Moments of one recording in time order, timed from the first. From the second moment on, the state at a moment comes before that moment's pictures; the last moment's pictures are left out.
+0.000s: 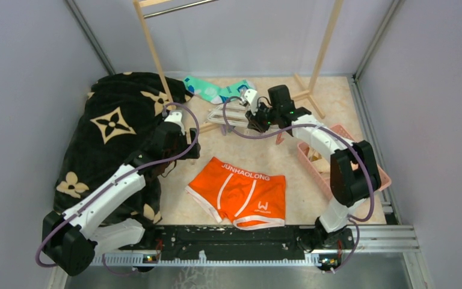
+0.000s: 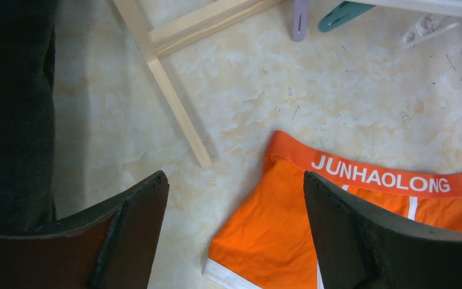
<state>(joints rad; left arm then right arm) -0.57 1.07 0.82 -0.38 -0.28 -0.39 0.43 1.69 1.25 -0.27 -0.45 -0.55</state>
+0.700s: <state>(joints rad) -0.57 1.07 0.82 -0.38 -0.28 -0.39 0.40 1.73 1.26 -0.22 -0.54 -0.49</state>
